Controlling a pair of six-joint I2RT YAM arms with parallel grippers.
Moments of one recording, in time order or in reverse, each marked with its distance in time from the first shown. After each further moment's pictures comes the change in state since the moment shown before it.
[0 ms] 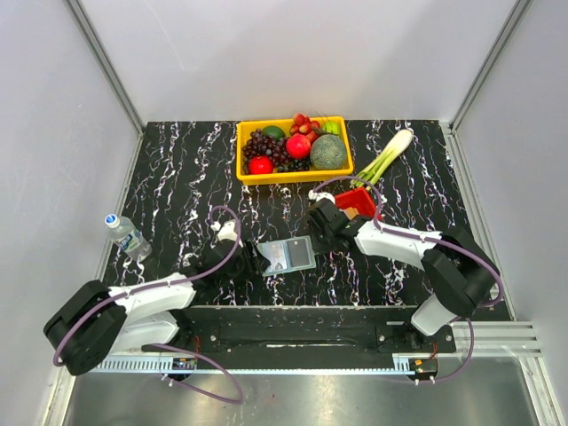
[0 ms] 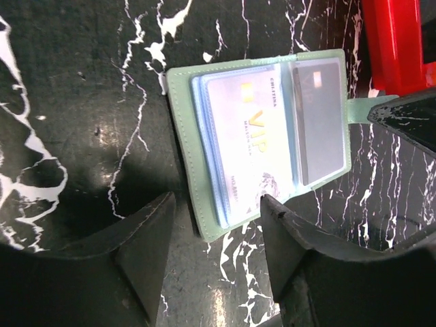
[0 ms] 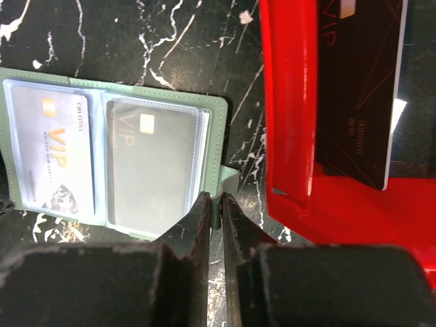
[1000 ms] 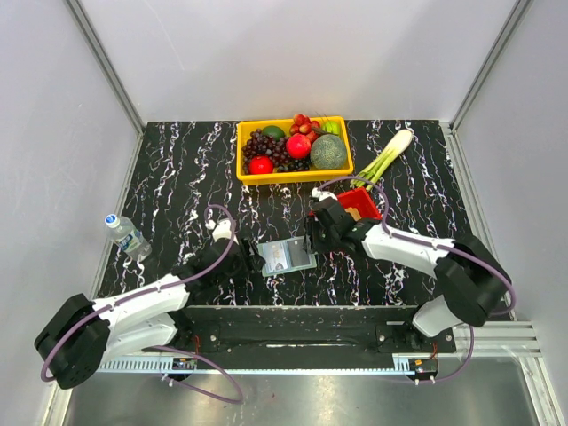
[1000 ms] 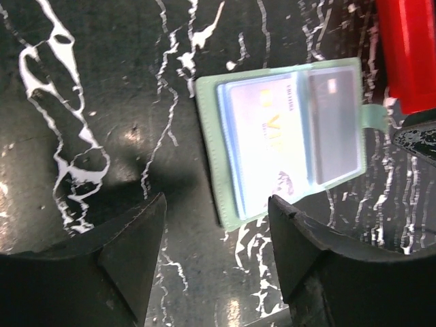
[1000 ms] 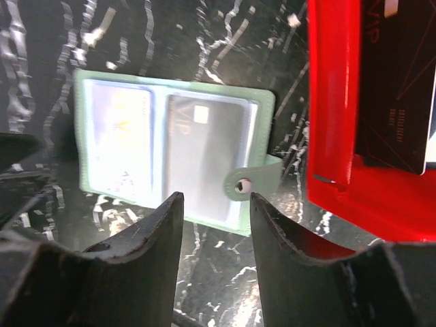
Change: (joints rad) left arm 0.000 -0.104 0.040 -0.146 -0.058 0.022; right arm 0.000 -0.102 -0.045 0.074 -0.103 0.078
